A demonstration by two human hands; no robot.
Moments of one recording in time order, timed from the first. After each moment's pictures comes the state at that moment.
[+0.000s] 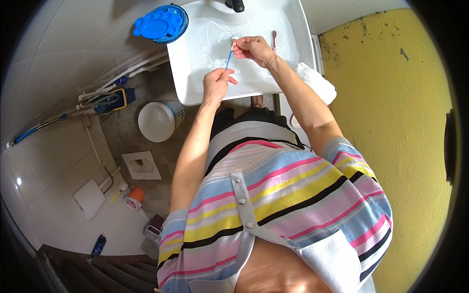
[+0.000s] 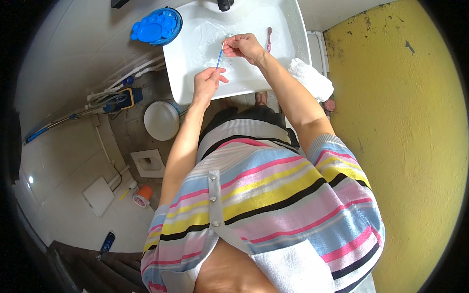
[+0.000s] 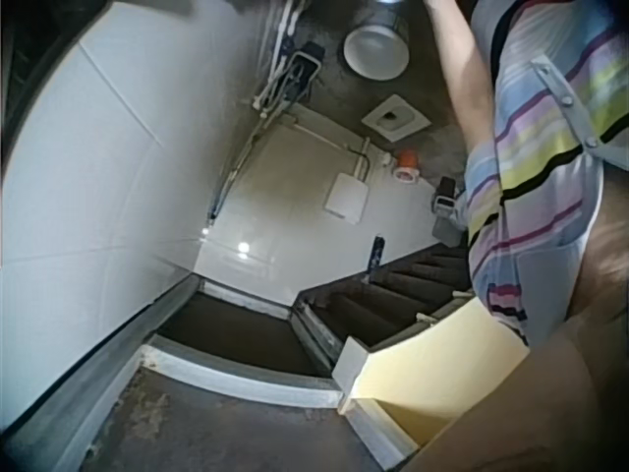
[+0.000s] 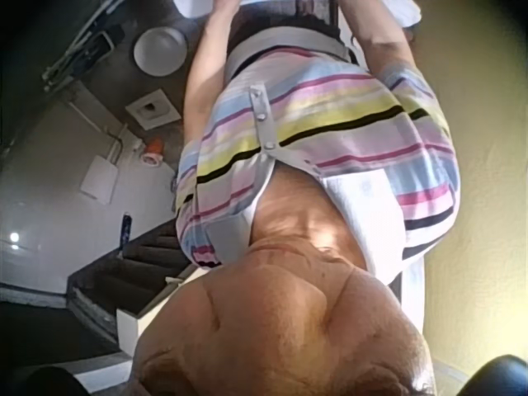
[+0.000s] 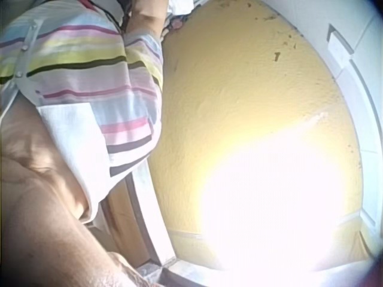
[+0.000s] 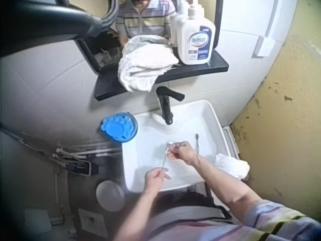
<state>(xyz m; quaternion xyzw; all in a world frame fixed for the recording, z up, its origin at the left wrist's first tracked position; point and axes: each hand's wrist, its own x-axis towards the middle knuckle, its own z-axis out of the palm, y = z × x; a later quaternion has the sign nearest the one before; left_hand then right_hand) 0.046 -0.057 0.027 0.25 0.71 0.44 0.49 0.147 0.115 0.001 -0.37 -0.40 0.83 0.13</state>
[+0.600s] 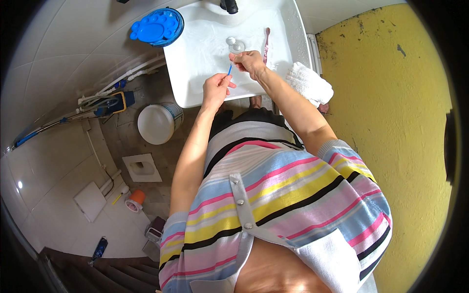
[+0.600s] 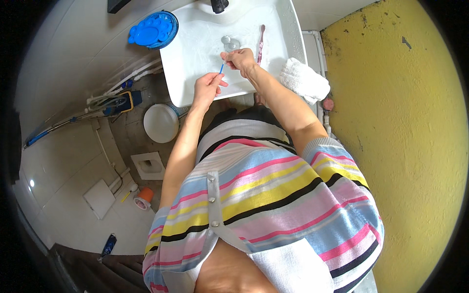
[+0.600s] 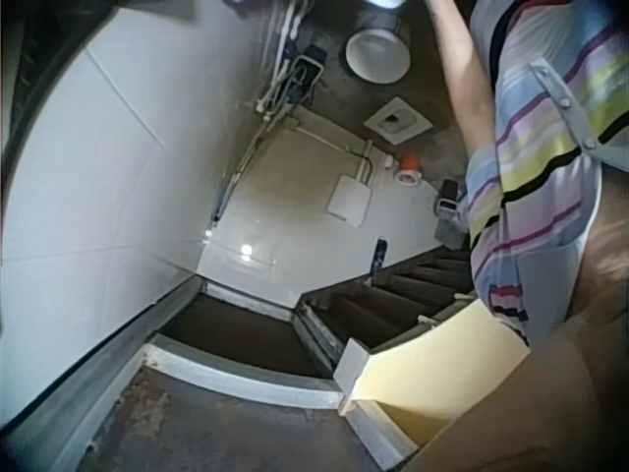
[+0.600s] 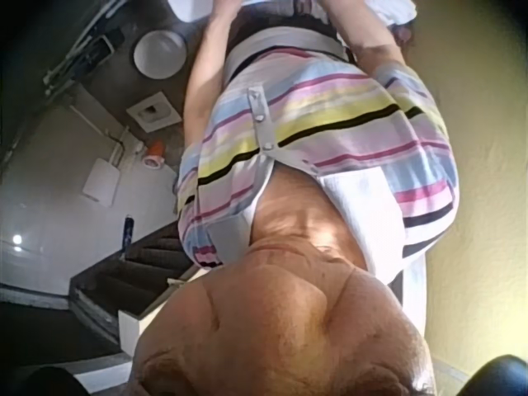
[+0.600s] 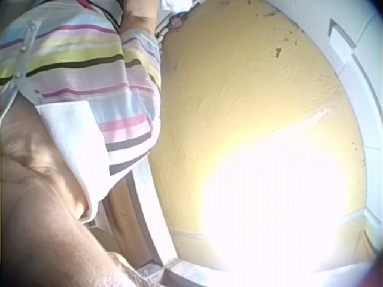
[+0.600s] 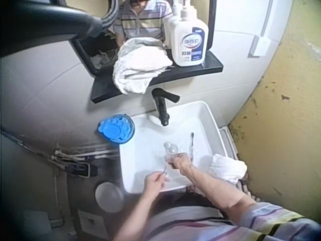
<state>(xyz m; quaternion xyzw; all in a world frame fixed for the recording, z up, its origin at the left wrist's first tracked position) 0.055 -0.062 0.024 0.25 0.72 0.40 0.51 0.148 0.077 -0.018 -0.52 -0.37 0.76 0.14</state>
